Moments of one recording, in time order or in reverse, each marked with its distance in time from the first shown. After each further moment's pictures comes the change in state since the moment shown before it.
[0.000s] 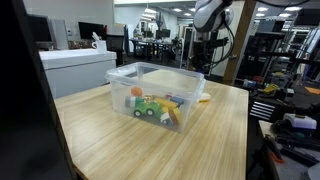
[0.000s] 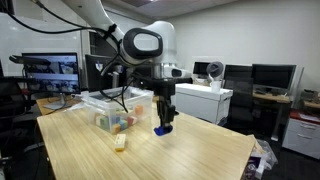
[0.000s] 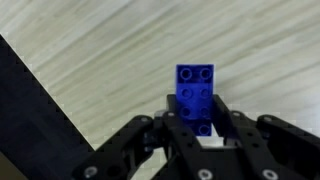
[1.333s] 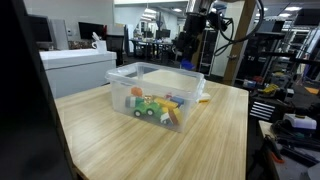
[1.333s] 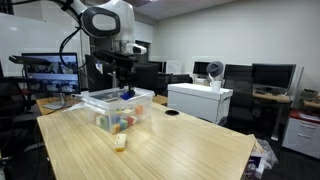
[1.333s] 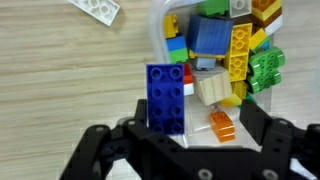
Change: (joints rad) arm 0.183 -0.384 0.133 -0.278 0.236 -0.022 -0.319
